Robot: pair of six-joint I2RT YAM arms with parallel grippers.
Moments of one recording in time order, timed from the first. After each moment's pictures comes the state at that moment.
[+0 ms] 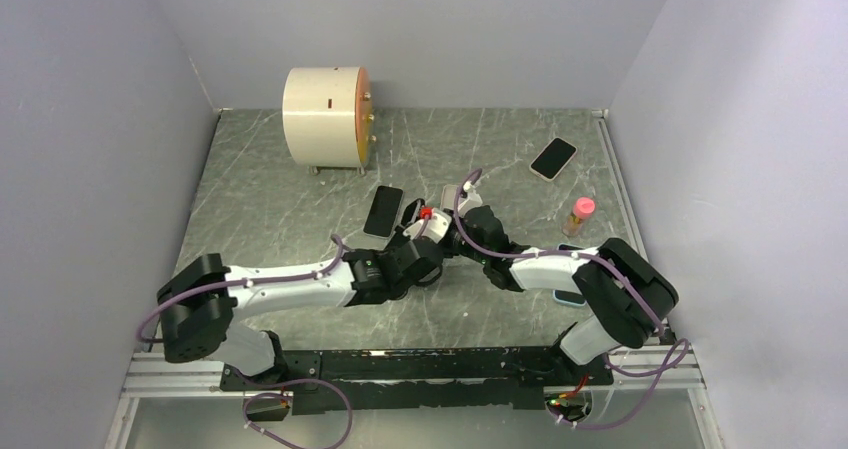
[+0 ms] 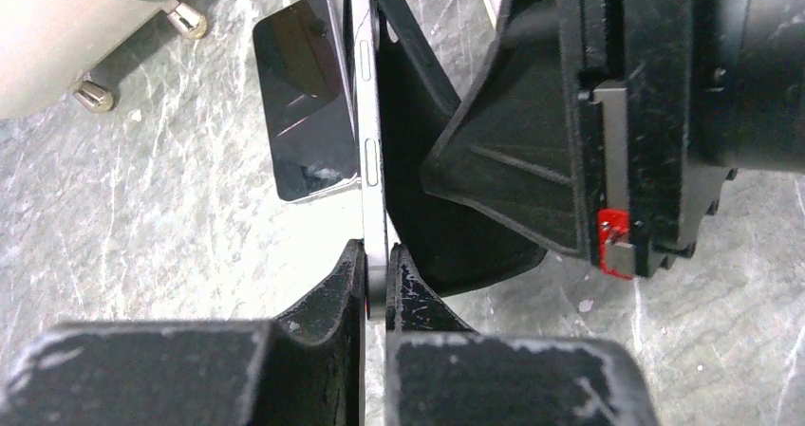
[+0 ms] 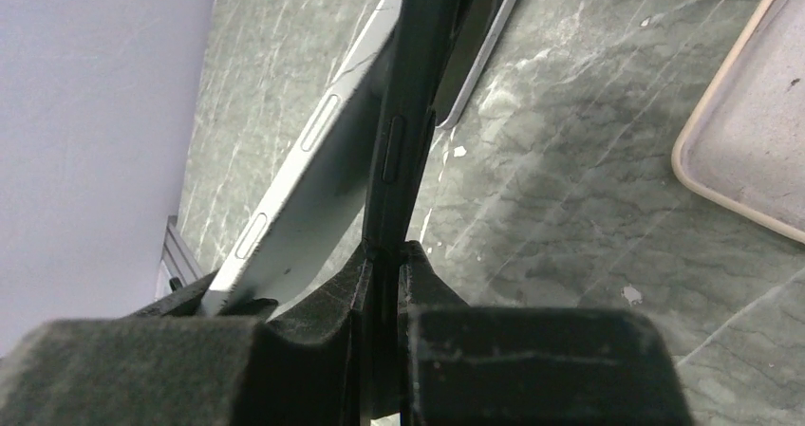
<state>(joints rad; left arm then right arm) -1.18 1.48 0.94 -0.26 -0.78 -0.22 0.73 1.52 0.54 0.60 -0.14 0.86</state>
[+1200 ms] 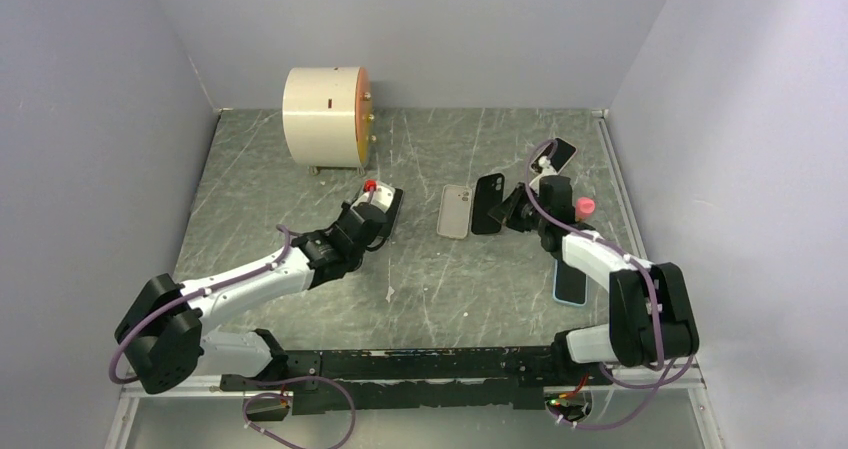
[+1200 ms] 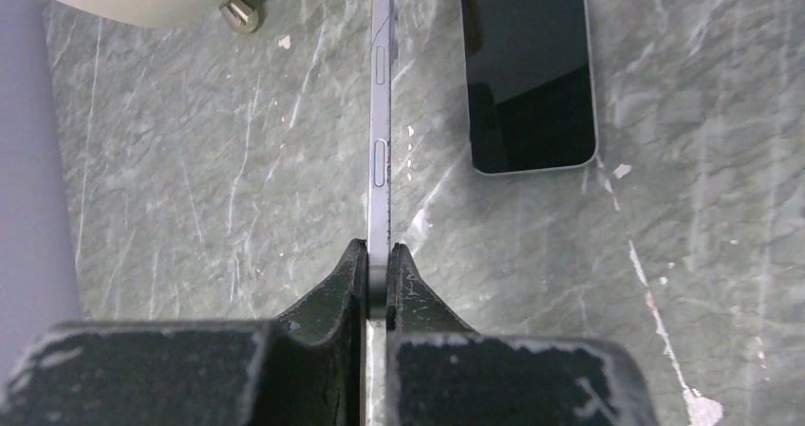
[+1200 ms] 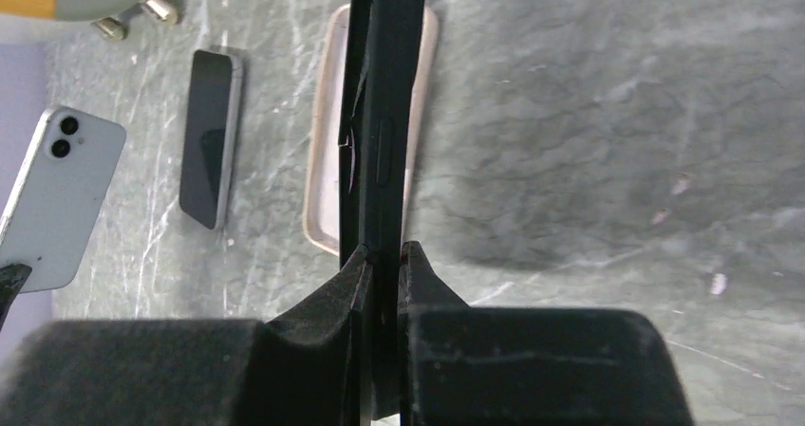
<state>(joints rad) -0.85 1.25 0.78 -0.25 -0.69 -0.05 0.18 1.34 0.60 0.16 -0.29 0.56</state>
